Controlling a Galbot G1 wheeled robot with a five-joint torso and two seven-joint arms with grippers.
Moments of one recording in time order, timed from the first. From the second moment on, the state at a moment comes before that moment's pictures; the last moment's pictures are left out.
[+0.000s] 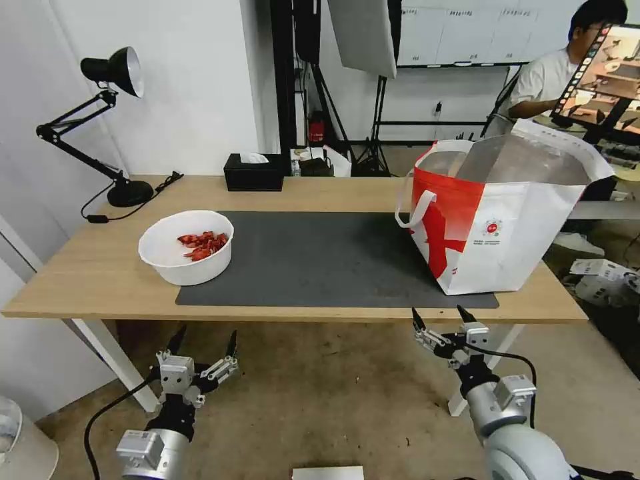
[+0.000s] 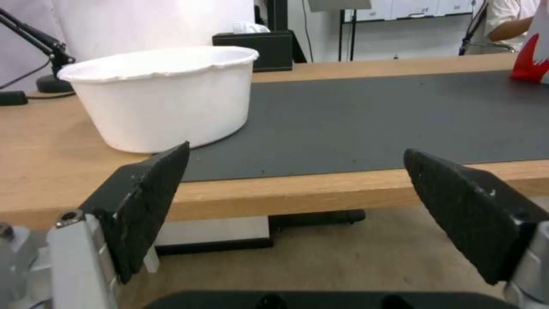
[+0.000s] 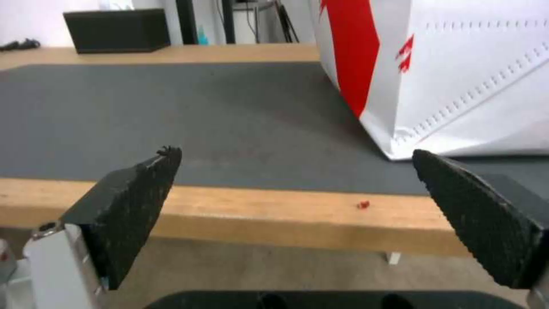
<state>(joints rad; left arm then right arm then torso) 1.82 -1.33 -0.57 -2.23 -0.15 -0.07 -0.04 -1.57 0.92 0.33 2.09 0.51 0.07 0.34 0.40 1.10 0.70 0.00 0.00</state>
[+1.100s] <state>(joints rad) 1.69 -1.17 -0.71 -2.30 -0.42 0.09 -0.13 -1.56 0.92 0.32 2.10 0.50 0.05 0.35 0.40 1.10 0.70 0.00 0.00</state>
